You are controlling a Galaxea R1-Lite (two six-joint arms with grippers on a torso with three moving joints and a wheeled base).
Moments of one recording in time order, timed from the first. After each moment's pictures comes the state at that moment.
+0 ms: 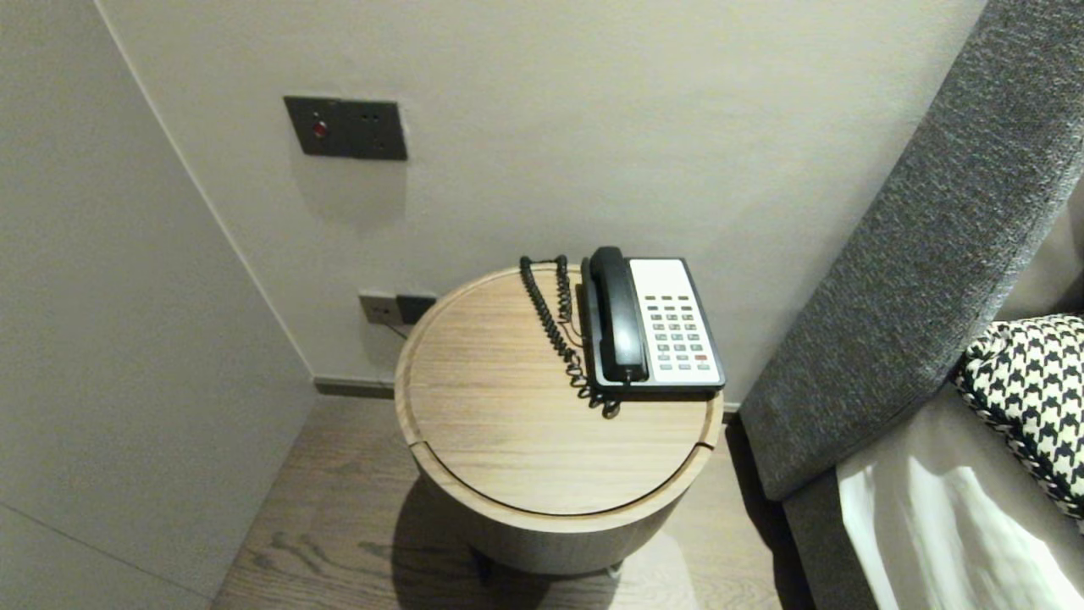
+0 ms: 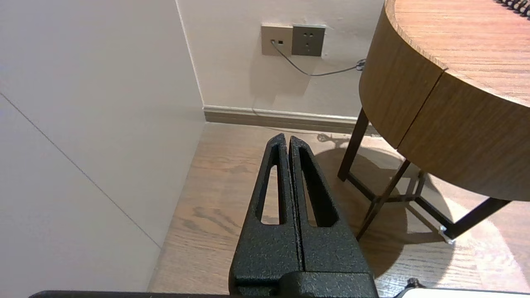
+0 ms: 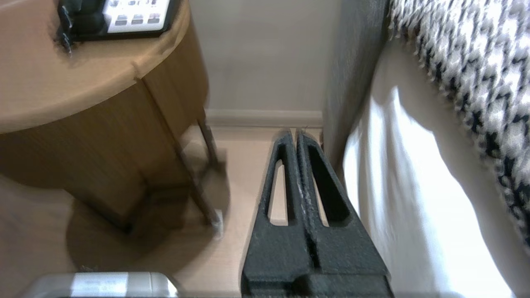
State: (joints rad) left arm 0.01 0.00 0.00 -0.01 0.00 0.02; right arm 0.01 0.01 -0.07 -0.02 -0.01 0.04
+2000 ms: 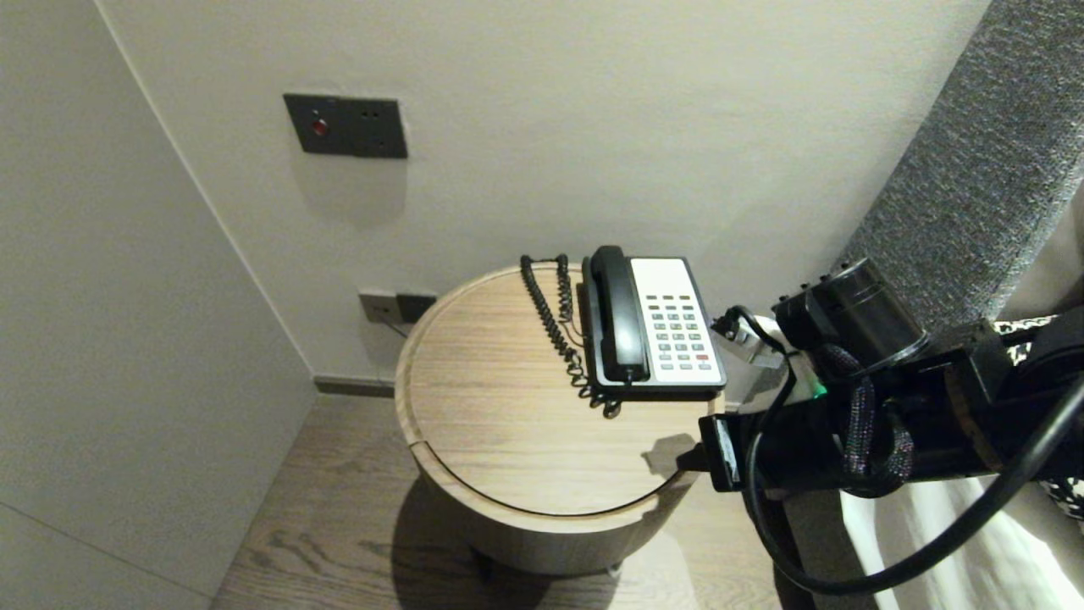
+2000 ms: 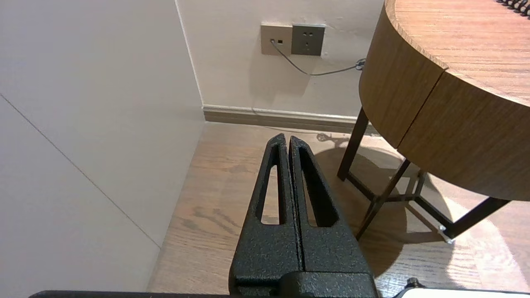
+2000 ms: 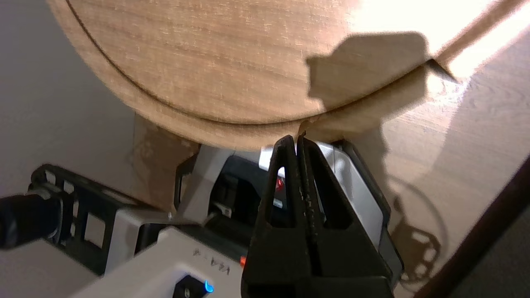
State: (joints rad) left arm 0.01 0.00 0.00 -0.01 0.00 0.02; right arm 0.59 1.60 -1.05 0.24 0.13 0.44
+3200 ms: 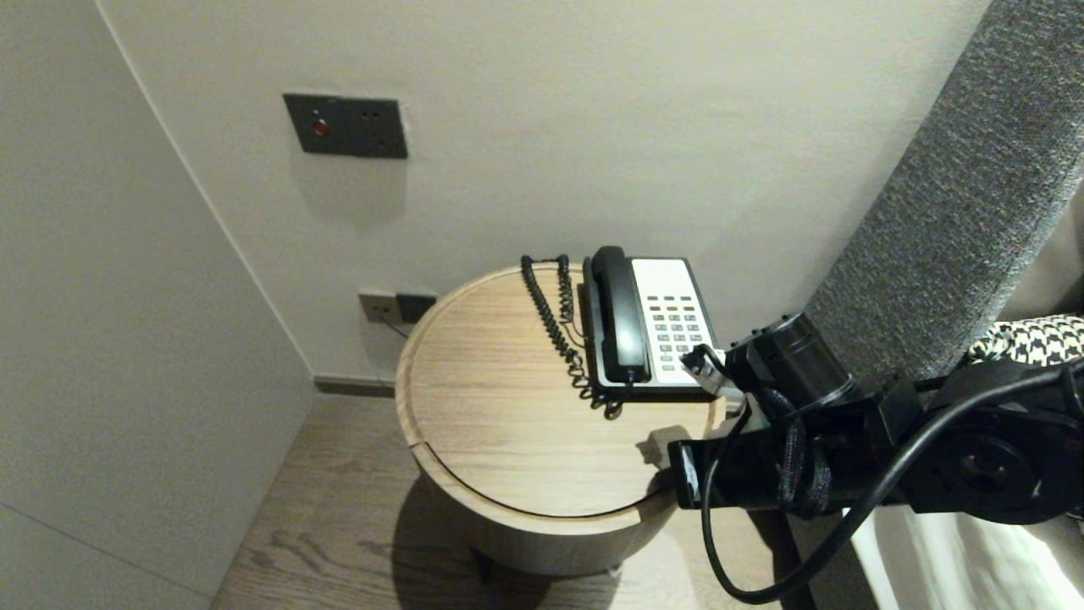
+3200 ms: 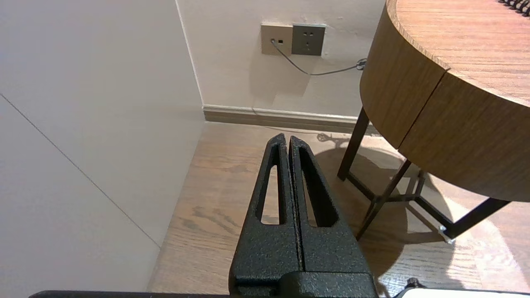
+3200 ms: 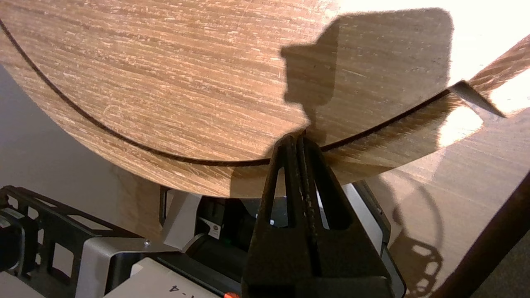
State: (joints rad) left arm 0.01 0.00 0.00 -0.01 0.00 0.02; right arm 0.60 1.71 -0.93 0.04 0.10 0.44
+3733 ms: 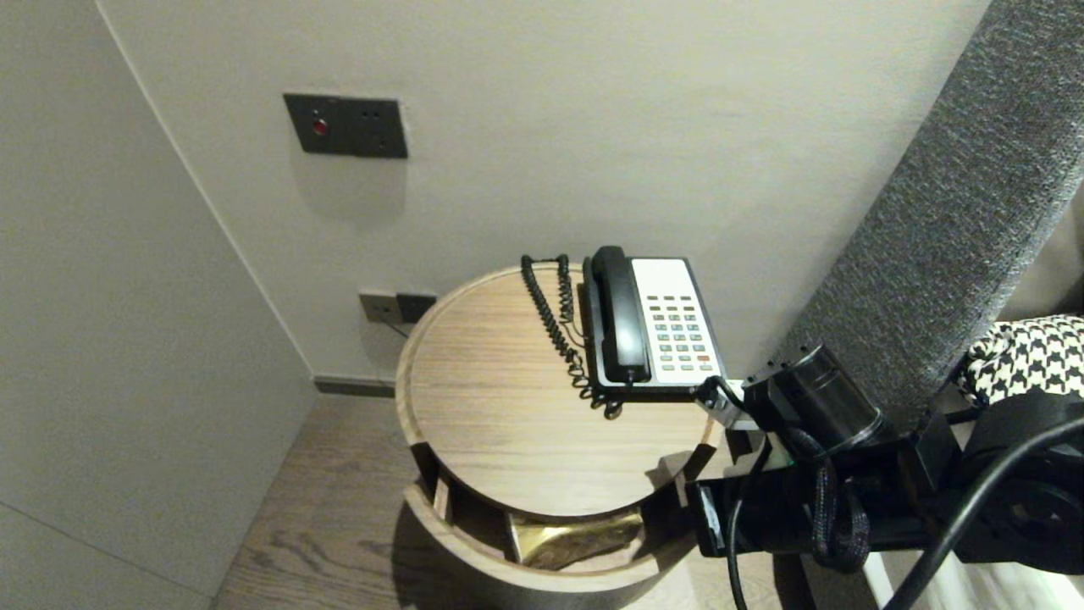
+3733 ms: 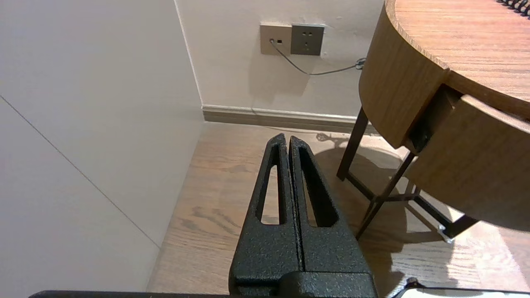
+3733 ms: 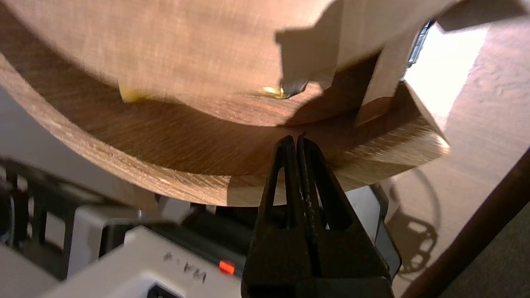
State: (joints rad) left arm 0.01 0.00 0.00 -0.01 0.00 0.02; right arm 0.64 1.65 -0.84 0.05 0.10 0.45
